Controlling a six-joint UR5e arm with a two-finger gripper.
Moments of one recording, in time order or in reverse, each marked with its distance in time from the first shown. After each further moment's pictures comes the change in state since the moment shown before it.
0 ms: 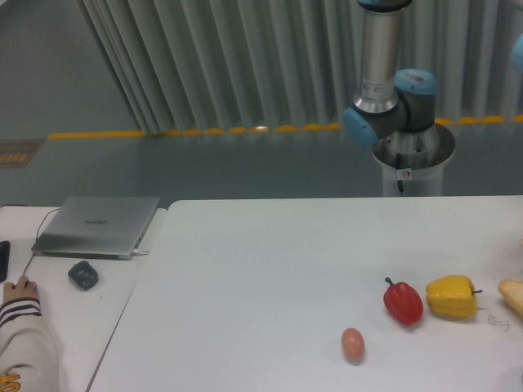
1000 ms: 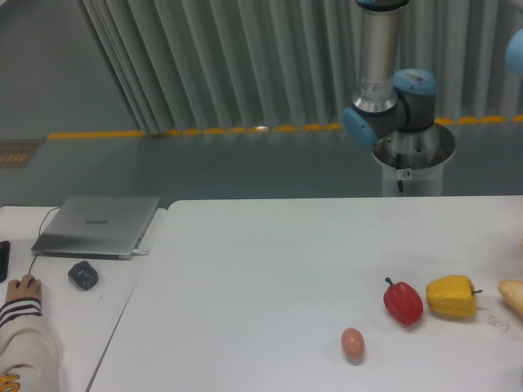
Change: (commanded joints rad) arm -0.057 0.018 -0.011 0.041 -0.002 -0.086
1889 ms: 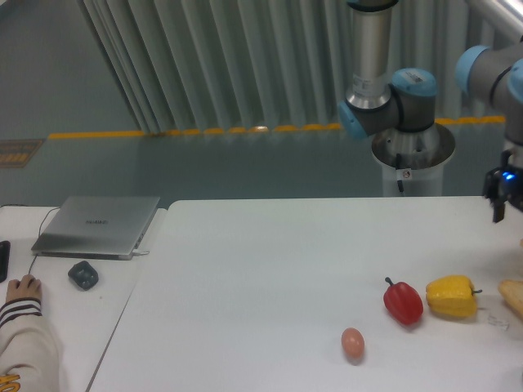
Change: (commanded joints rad) arm -0.221 -0.072 0.005 0.103 0.038 -0.348
